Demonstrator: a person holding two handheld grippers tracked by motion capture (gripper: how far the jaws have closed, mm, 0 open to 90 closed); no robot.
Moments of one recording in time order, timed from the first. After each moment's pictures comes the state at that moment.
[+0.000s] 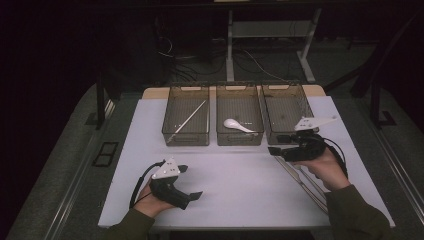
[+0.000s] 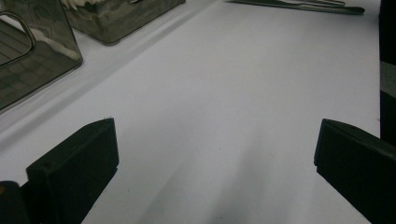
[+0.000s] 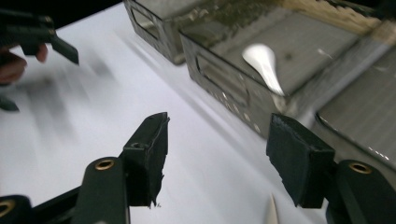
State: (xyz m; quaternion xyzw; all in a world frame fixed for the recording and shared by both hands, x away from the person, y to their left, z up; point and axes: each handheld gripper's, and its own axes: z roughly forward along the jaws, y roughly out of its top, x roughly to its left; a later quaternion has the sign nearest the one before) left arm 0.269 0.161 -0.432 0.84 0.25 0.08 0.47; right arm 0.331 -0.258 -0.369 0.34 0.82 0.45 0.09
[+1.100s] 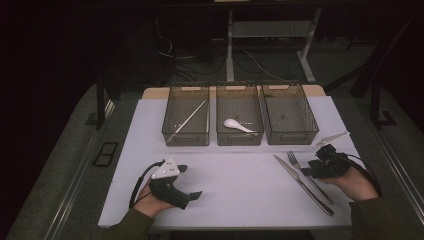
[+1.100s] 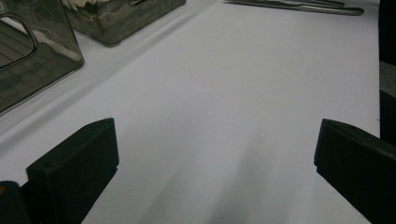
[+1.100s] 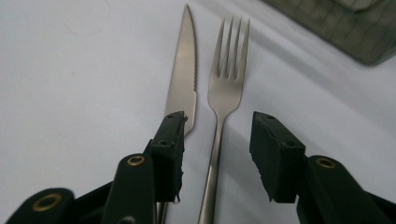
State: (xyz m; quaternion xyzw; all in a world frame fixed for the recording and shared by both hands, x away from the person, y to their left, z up) left arm 0.269 0.161 -0.432 0.84 0.25 0.08 0.47; right arm 0.309 -0.315 -0.407 0.45 0.86 0.24 0.08
